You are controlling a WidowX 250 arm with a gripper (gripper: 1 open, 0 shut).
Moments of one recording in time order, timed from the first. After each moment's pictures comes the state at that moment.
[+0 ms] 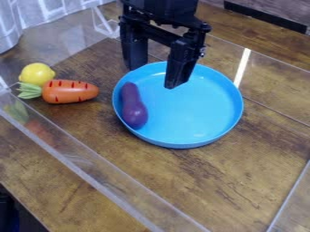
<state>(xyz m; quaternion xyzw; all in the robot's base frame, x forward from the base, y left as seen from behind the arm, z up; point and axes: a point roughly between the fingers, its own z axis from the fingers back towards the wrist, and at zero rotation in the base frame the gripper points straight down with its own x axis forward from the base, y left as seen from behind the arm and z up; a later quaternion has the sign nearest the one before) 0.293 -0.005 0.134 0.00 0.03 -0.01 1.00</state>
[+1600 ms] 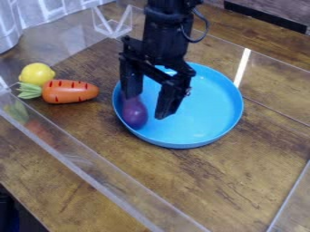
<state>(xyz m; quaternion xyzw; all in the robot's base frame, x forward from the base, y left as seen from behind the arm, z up) 0.301 0.011 0.078 0.01 0.06 -0.03 1.00</state>
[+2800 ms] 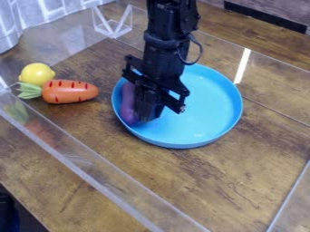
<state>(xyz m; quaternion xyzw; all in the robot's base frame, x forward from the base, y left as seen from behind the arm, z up) 0.305 0.021 0.049 0.02 0.08 -0.05 1.00</state>
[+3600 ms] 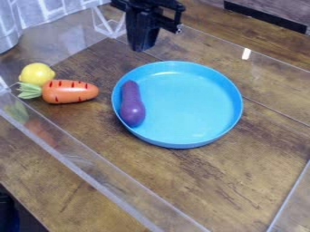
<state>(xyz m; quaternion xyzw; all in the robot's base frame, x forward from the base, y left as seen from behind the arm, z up) 0.338 0.057 0.130 0.03 0.00 0.01 1.00</state>
